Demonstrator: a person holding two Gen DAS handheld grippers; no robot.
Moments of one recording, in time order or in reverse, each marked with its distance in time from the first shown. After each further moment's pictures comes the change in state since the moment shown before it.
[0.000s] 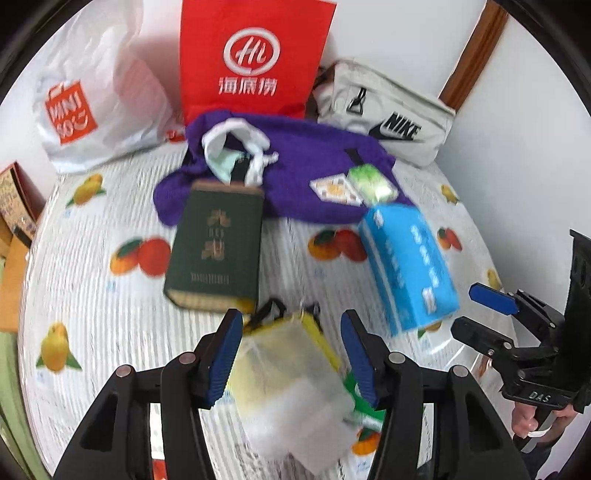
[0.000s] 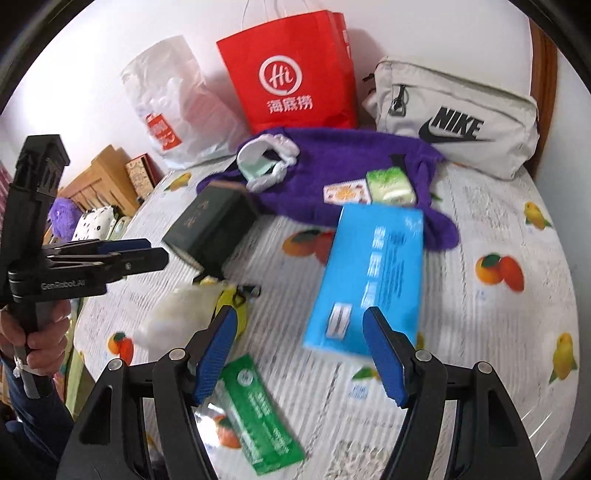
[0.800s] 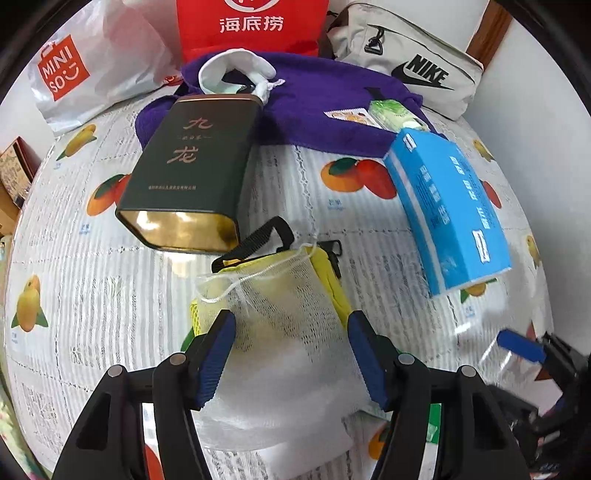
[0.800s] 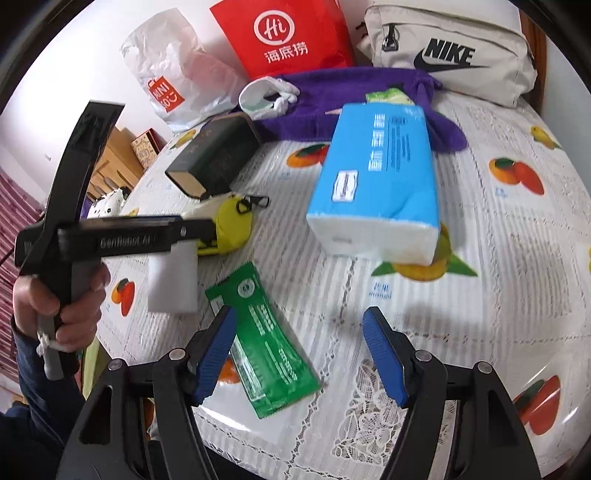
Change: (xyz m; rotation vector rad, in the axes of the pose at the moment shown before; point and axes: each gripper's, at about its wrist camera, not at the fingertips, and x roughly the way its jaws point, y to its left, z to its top) left arm 0.061 -0.017 -0.036 -0.008 0.101 0.105; right arm 0.018 -0.010 -0.078 0.062 0.098 0.071
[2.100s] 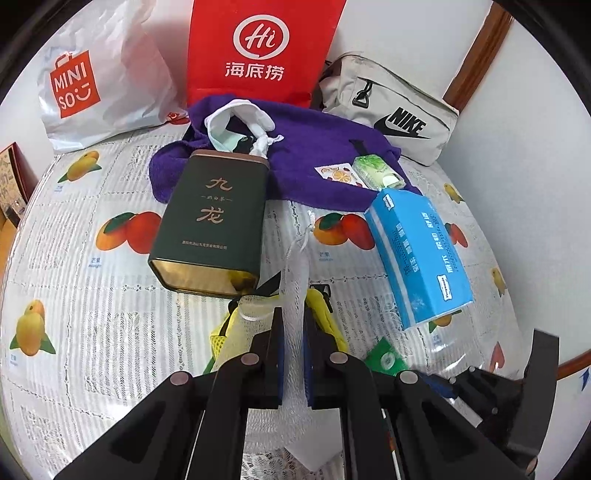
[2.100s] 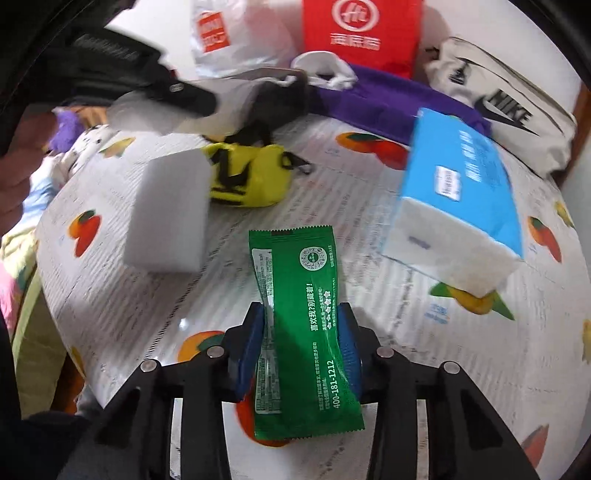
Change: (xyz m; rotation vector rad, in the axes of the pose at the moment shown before) left arm -0.040 0.031 0.011 -0.020 -0.141 -0.139; right arm 0.048 0.051 -0.017 -0.286 -0.004 -0.175
